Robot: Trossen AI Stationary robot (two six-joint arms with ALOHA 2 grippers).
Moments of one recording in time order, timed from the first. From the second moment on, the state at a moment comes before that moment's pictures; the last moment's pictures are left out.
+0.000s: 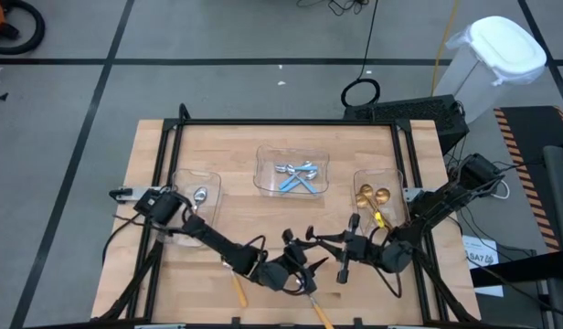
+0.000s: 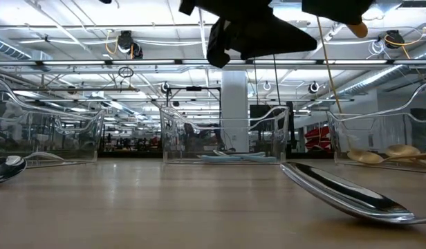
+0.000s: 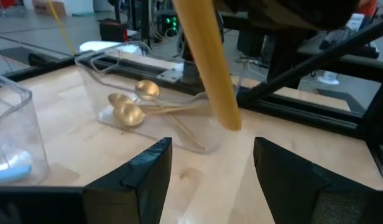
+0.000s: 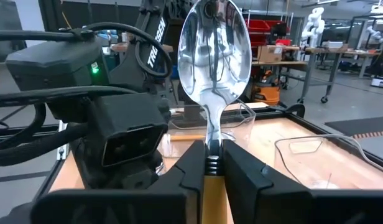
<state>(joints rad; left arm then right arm) -0.50 2.21 1.43 0.57 -0.85 -0.27 0.74 1.48 0.63 0.83 1.02 0.04</state>
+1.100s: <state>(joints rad) -0.49 2.21 1.43 0.54 -0.82 -0.21 0.73 1.50 0.63 0.82 0.93 0.04</state>
